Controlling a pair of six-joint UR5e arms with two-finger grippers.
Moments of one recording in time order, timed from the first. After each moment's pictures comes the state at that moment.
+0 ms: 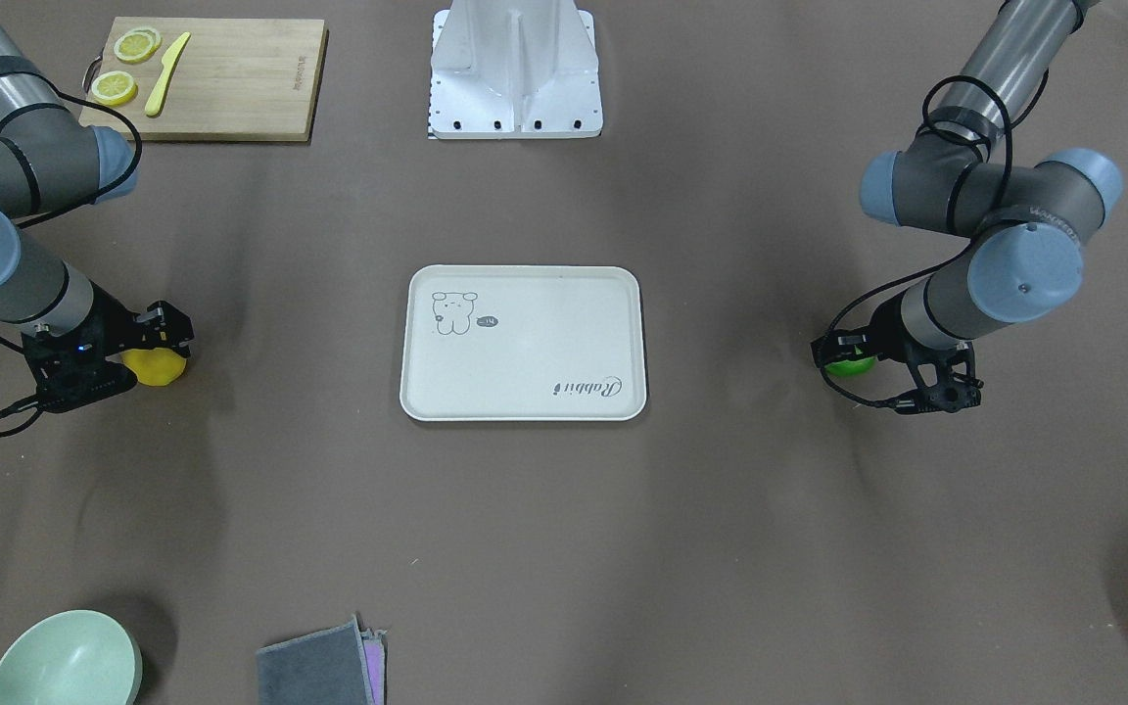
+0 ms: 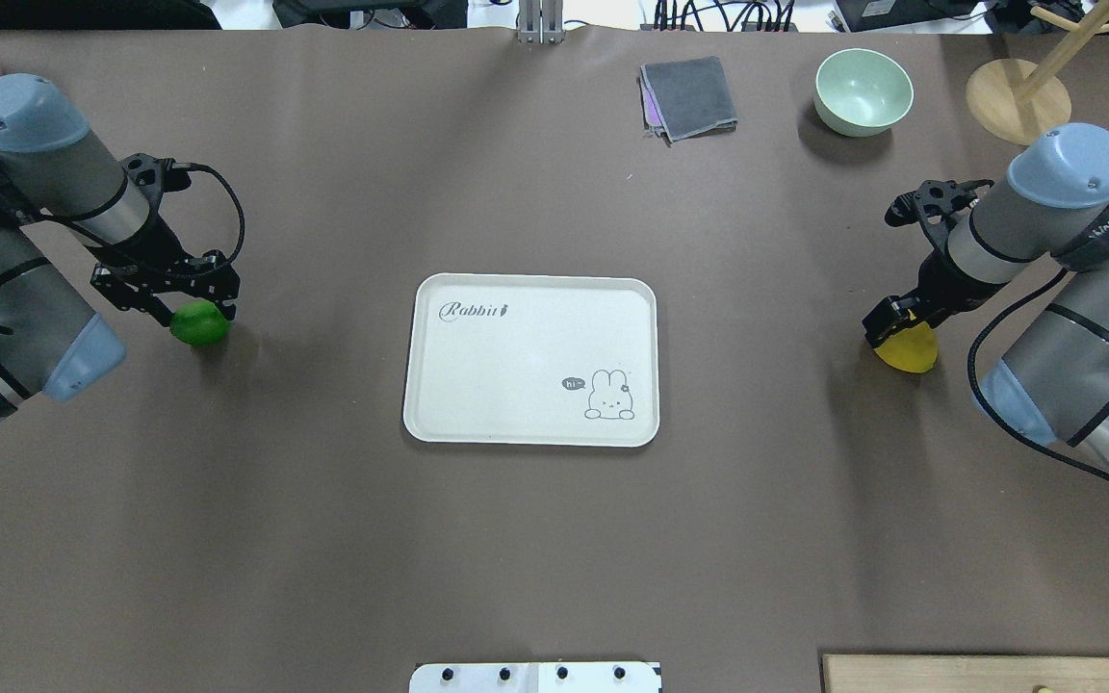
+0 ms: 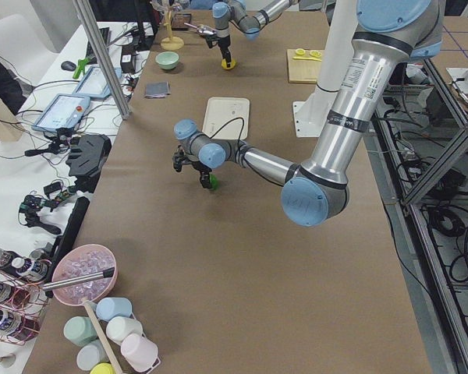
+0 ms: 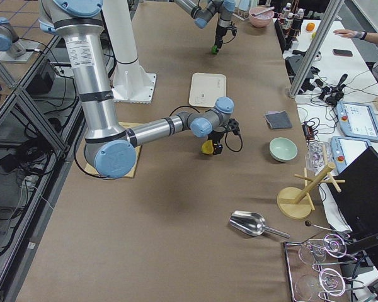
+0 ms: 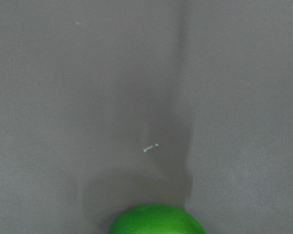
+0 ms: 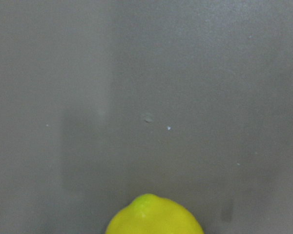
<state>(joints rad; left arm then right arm) -0.90 -1.94 -1.47 -1.78 -2.33 -0.88 0.89 -1.36 1.59 -1.30 2.21 0.49</state>
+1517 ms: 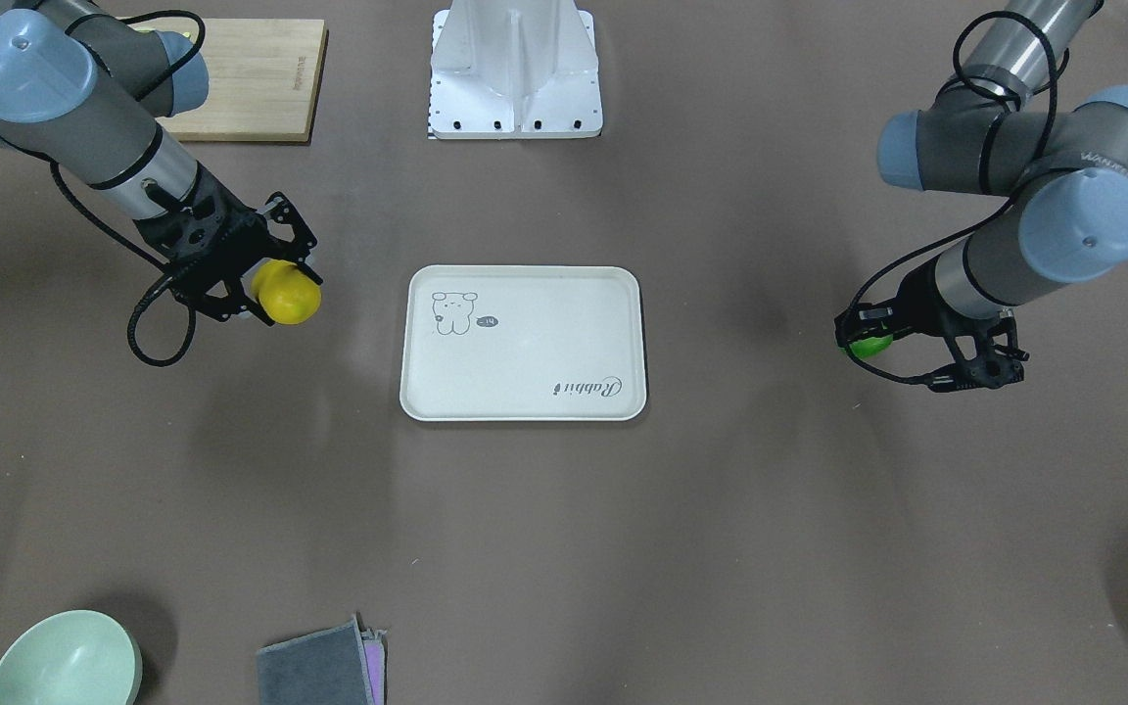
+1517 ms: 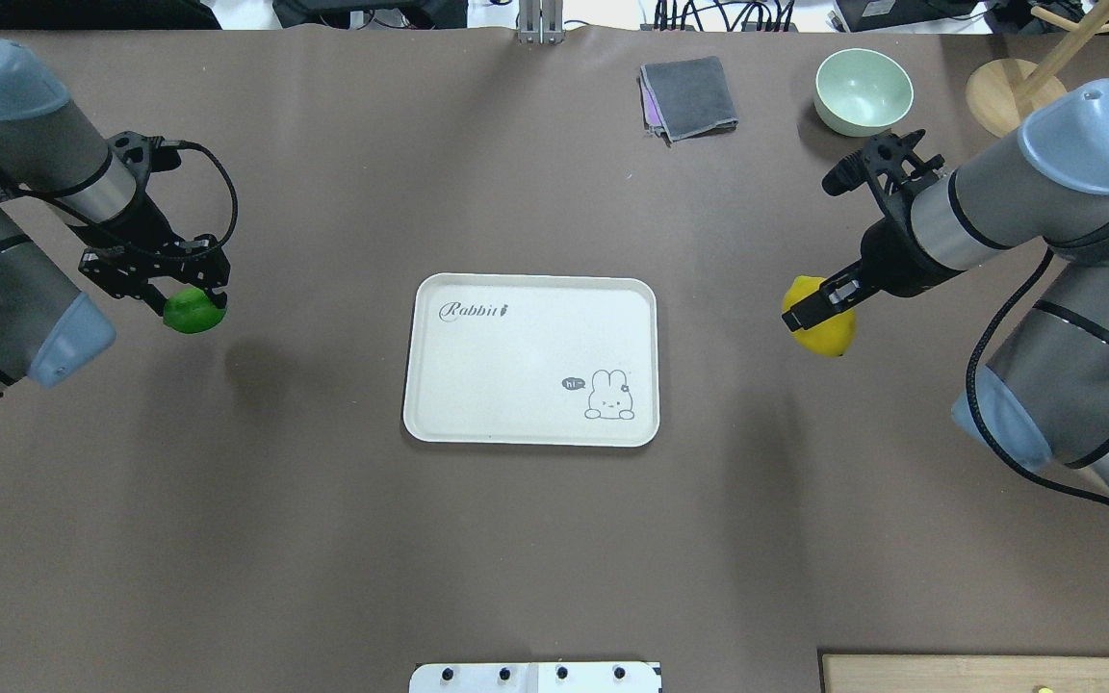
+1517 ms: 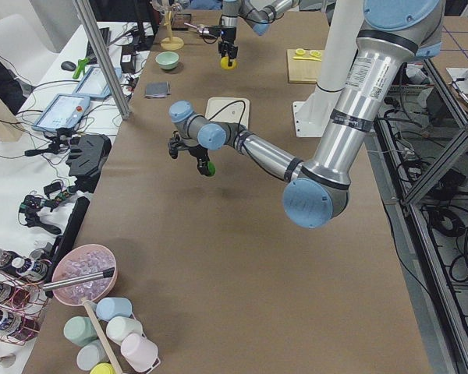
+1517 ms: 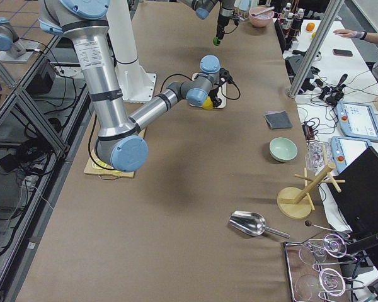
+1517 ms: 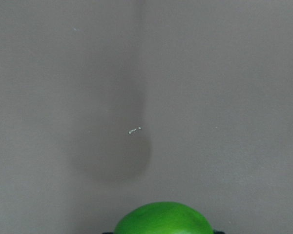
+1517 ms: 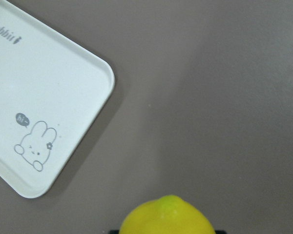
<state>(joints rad) -0.99 -1.94 -1.65 -1.54 -2.37 -0.81 0.78 -1.26 1.85 -1.13 2.14 0.50</state>
